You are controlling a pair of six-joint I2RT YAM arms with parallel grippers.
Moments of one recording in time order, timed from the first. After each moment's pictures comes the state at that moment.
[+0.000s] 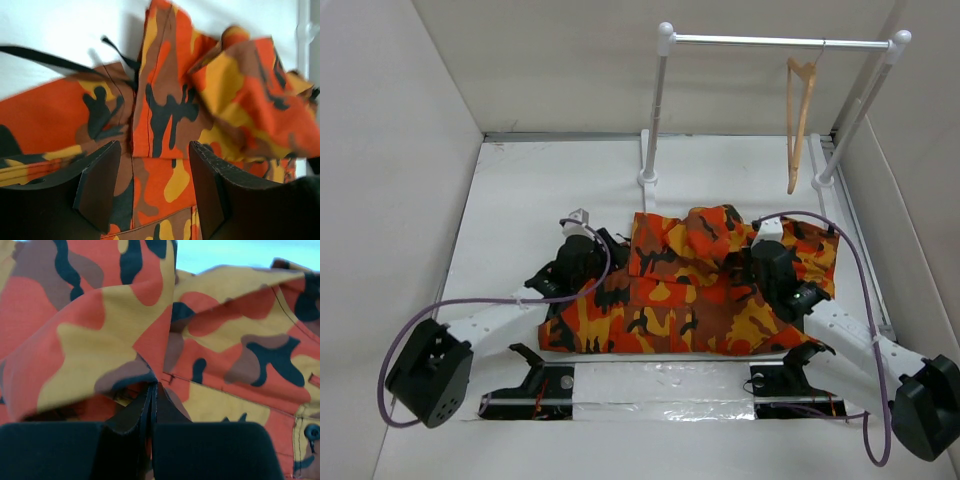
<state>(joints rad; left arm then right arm) -0.61 1.08 0.47 0.14 -0.15 -0.86 0.56 0.91 0.44 -0.08 0.45 0.23</state>
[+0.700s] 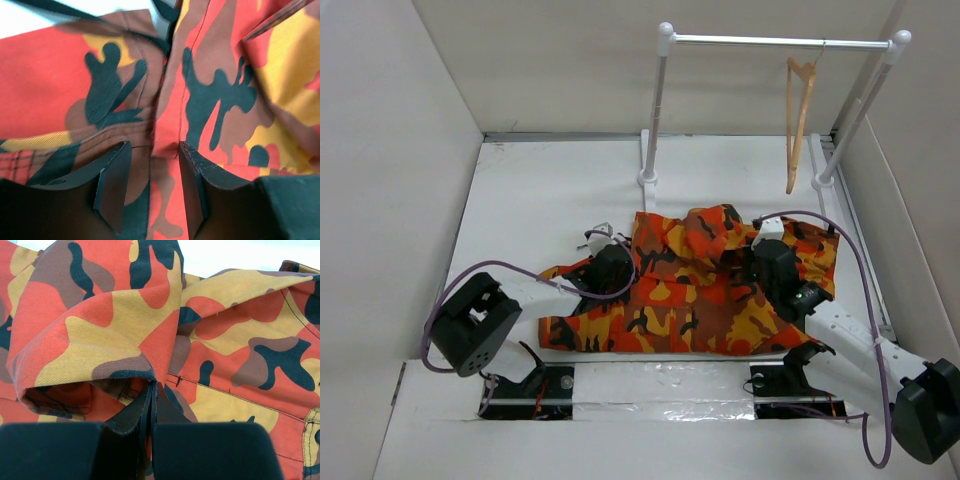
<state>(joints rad) -0.79 1.43 0.51 0.19 -0.34 -0.93 0.52 0.89 0.45 -0.09 0.39 0.24</state>
